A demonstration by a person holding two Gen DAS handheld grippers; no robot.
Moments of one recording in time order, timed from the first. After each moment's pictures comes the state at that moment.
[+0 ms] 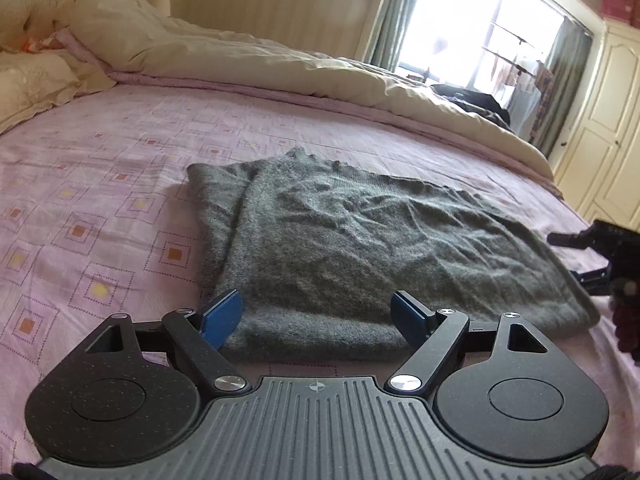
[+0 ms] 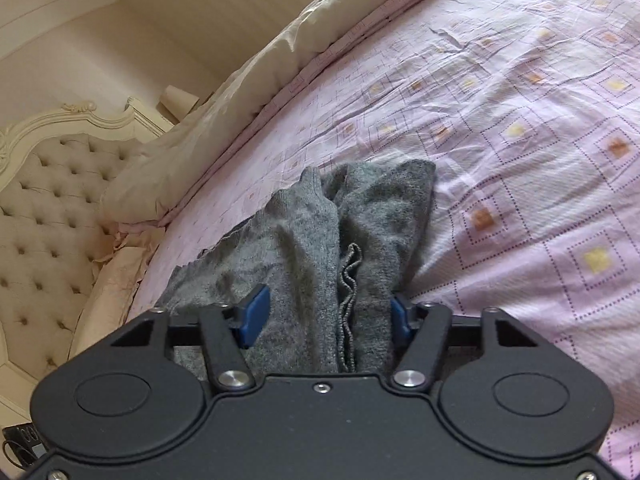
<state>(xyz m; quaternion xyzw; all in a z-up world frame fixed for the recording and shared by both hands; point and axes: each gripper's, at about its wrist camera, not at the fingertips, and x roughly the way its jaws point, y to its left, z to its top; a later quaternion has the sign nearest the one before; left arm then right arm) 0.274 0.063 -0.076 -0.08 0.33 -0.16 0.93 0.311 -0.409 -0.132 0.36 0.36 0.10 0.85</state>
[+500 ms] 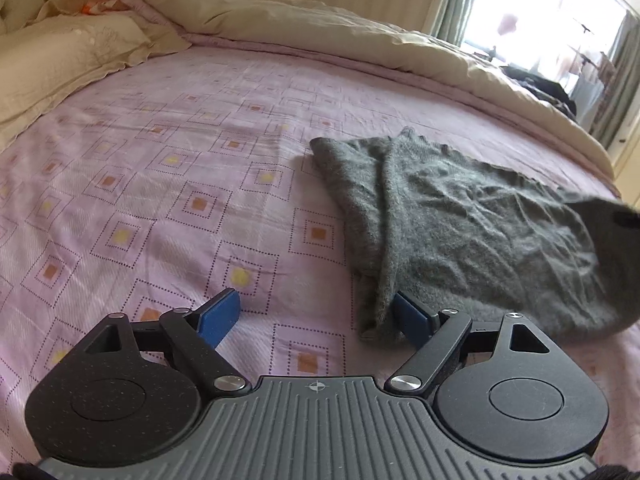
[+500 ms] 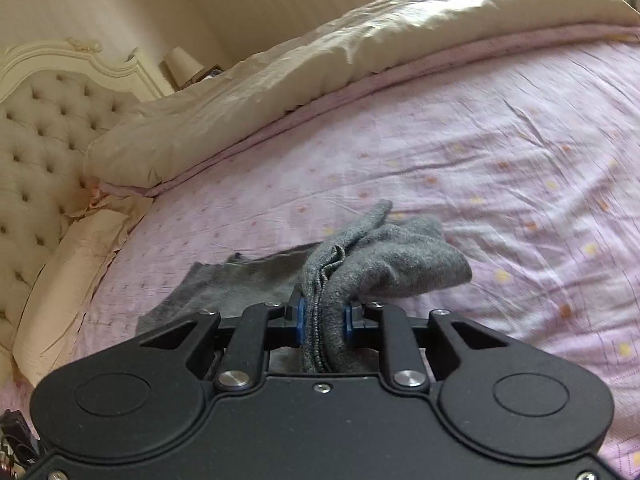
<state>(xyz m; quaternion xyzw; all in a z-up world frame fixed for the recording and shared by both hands) 0.293 0.115 -0.086 -0.06 0.39 -0.08 0.92 0.341 -0.307 -0.018 0.22 0.37 0.11 0.90</state>
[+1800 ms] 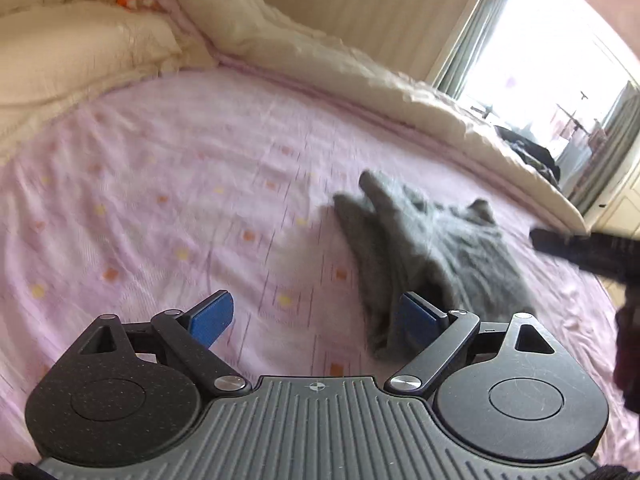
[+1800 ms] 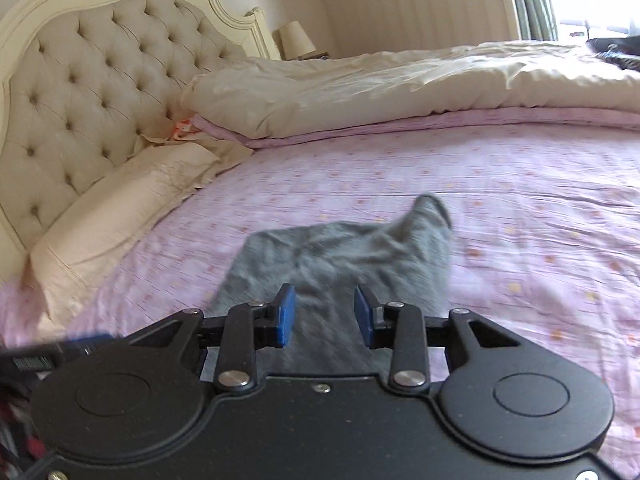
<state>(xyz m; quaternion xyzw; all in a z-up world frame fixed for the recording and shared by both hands) 0.265 0.172 -0.043 -0.15 0.34 -0.09 0.92 0.288 -0.175 -0.033 0.10 0.31 0.18 0.93</state>
